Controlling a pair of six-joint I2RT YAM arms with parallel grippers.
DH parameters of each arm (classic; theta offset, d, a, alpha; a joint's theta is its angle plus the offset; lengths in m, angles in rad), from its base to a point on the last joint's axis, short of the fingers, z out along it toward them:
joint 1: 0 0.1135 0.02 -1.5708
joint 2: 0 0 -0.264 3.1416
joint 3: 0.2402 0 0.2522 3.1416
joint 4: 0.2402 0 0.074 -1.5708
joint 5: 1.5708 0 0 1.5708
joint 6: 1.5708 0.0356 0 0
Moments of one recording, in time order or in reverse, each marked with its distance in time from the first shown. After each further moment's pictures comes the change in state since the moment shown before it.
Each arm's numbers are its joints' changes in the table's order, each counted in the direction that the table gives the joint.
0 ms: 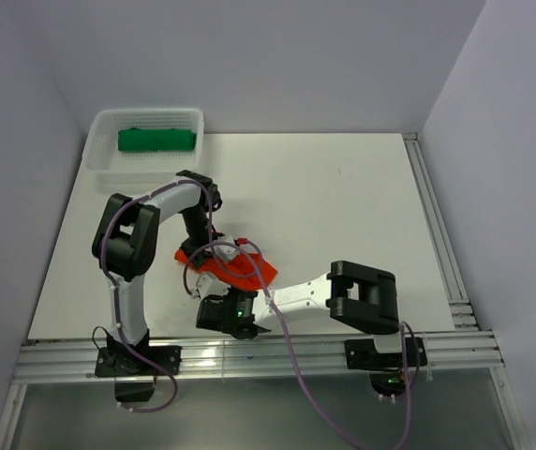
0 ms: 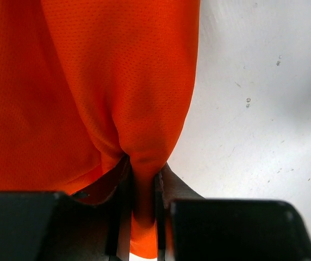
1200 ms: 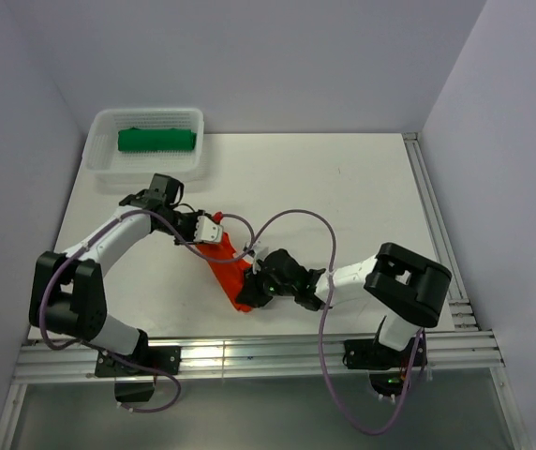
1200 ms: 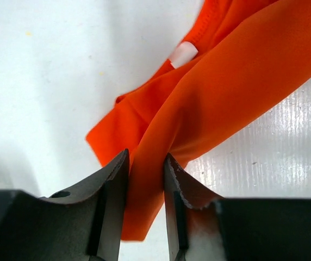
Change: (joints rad) left arm 0.150 -0.507 -0.404 -0.676 0.284 -0.248; right arm -0.386 -0.290 -0.607 -0.991 -0.922 0.338
